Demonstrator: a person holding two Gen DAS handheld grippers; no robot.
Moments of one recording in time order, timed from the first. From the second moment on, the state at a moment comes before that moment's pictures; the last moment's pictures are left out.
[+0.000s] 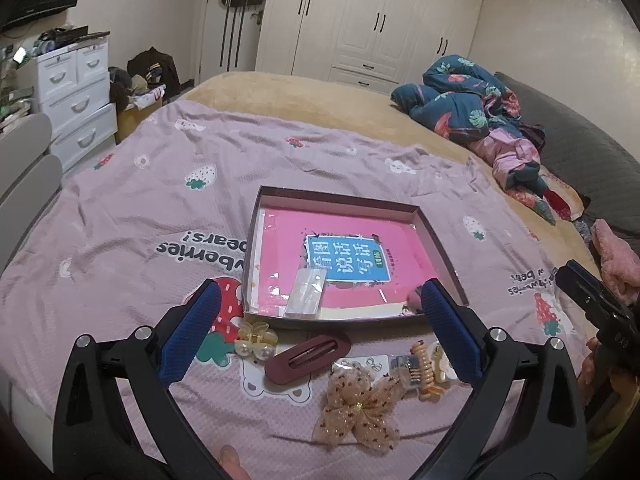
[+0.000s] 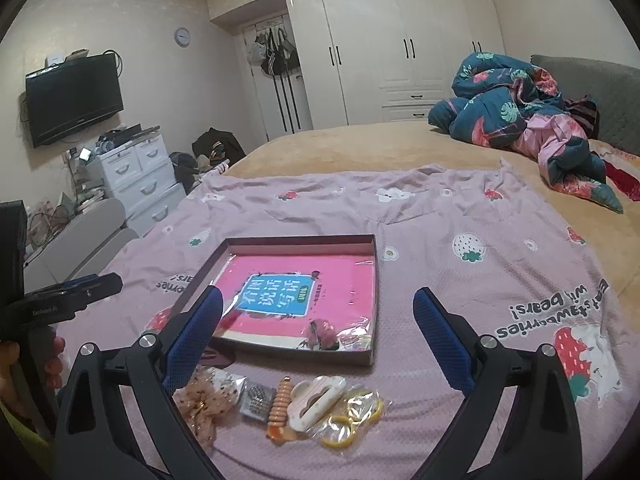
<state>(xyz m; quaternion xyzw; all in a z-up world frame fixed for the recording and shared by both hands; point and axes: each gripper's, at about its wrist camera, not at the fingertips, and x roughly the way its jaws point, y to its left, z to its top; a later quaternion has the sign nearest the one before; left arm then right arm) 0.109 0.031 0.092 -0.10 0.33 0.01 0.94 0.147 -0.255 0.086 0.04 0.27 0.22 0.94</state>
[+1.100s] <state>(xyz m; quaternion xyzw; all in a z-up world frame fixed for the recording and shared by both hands) 0.041 0.030 0.074 -0.08 0.34 0.00 0.94 0.080 -0.237 0.087 0.00 0.28 0.26 0.92</state>
